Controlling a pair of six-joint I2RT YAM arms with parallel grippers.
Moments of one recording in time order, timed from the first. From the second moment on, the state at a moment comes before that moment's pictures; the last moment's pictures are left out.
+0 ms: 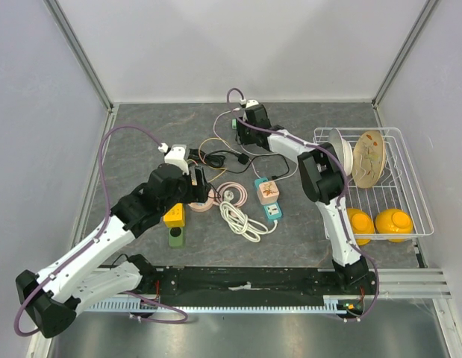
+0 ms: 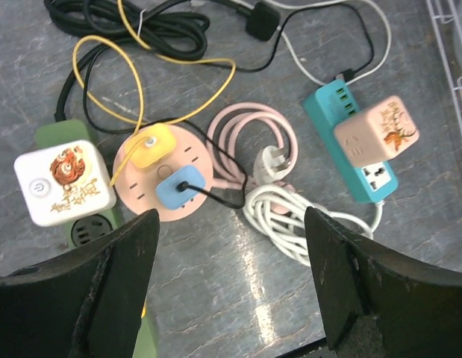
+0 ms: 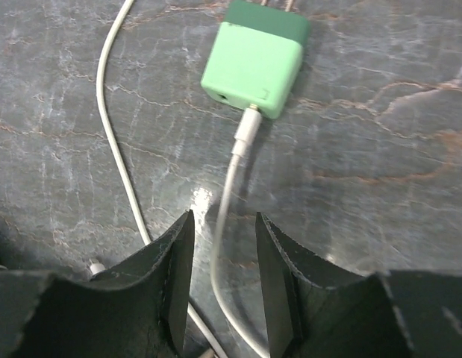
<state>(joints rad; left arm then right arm) -0.71 0.91 0.85 -0.49 -0.25 -0.47 0.48 2.39 1.87 -0.13 0.00 0.25</state>
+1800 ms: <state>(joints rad) -0.49 1.10 0.46 0.72 0.28 -1.09 0.49 1.22 1.17 -0.23 -0.56 0.09</state>
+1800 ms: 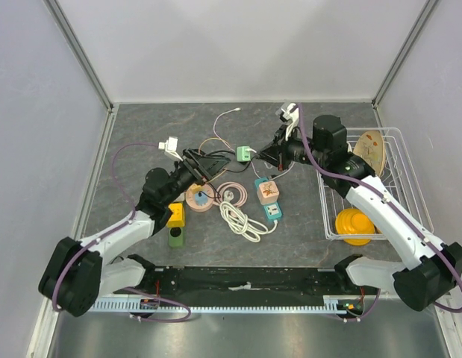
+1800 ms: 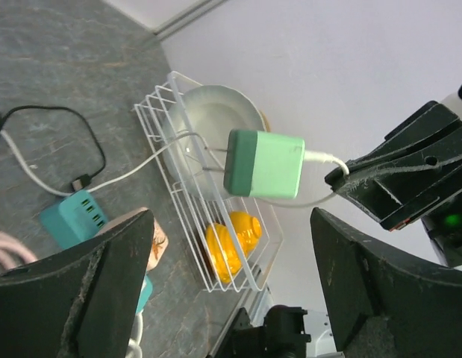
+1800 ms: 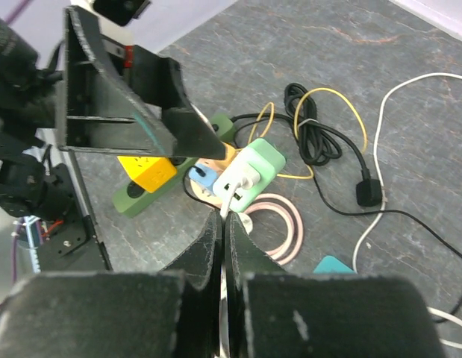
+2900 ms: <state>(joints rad) -0.47 1.43 0.56 1.19 0.48 -1.33 0.47 1.19 1.05 -0.06 -0.65 0.23</state>
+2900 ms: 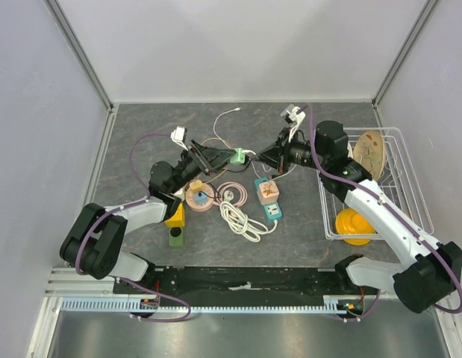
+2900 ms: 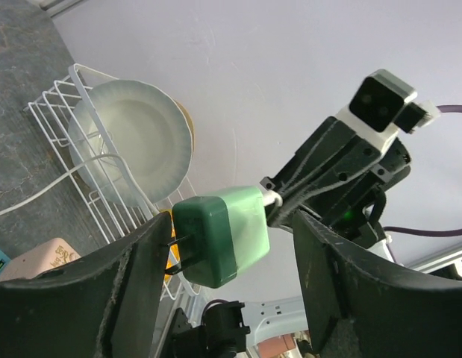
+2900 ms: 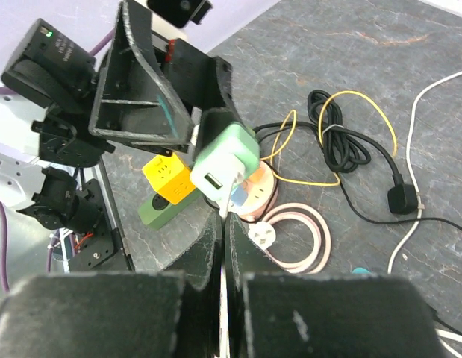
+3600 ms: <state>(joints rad) -0.45 1.42 0.54 1.26 0.50 -1.38 0.44 1.23 1.04 -0.08 -0.61 0.28</state>
